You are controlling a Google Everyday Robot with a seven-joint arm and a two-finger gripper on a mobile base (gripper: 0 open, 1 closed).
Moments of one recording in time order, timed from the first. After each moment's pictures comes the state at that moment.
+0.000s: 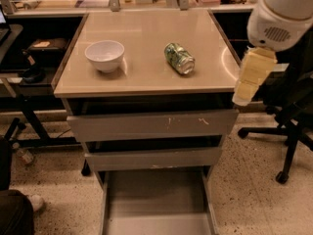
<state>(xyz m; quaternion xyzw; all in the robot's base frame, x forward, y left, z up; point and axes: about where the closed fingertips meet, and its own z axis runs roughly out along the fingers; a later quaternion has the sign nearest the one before) 0.503 -0.204 0.965 -0.54 0.82 -0.08 0.13</state>
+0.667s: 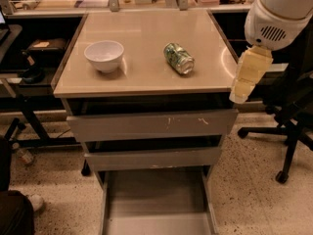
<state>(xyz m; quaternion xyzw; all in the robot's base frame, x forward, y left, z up) 0.512 -0.197 0.964 -0.54 0.83 -0.08 0.14</state>
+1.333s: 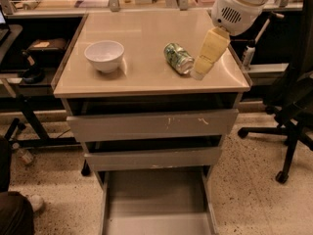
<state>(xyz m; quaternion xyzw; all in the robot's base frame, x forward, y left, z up) 0.572 -0.139 0.960 -0.48 0.86 0.00 0.17</state>
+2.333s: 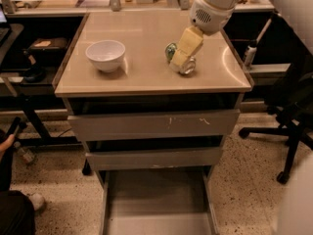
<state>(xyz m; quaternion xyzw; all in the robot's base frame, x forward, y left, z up) 0.628 -0.112 0.928 -0.44 0.88 0.03 0.15</state>
